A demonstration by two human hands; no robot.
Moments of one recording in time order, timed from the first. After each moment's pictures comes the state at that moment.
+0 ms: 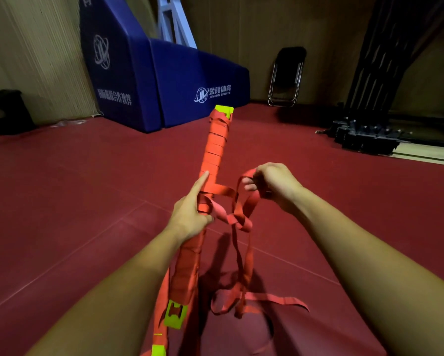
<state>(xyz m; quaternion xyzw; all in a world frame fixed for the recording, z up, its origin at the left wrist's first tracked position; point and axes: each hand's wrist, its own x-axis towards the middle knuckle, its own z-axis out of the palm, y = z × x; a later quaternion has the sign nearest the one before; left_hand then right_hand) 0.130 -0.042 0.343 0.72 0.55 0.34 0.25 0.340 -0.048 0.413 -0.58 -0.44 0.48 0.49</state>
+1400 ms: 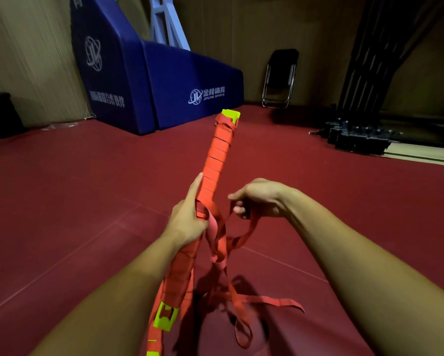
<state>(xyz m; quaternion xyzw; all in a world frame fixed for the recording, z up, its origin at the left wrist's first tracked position) 0.142 -0.040 0.338 0.72 0.57 0.33 0.22 0.334 -0.053 0.410 -0.57 -0.48 0.60 0.31</state>
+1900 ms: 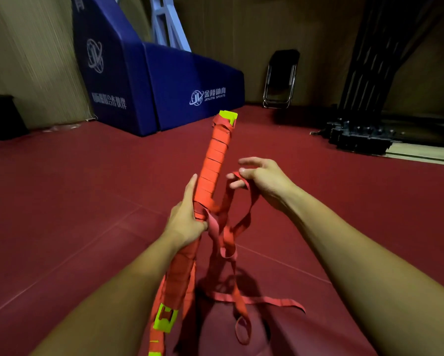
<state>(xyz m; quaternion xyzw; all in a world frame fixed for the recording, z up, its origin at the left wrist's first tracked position) 0.136 -0.043 0.339 0.70 0.58 0.34 0.25 0.335 -0.047 0.423 -0.50 -0.47 0.51 0.52</state>
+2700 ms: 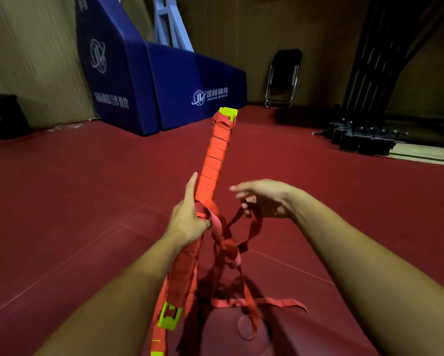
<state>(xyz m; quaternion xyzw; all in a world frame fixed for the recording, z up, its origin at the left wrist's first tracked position) 0.136 -0.041 0.341 0.69 0.58 0.34 0.25 0.338 -0.044 0.405 -0.59 -0.47 0.57 0.32</state>
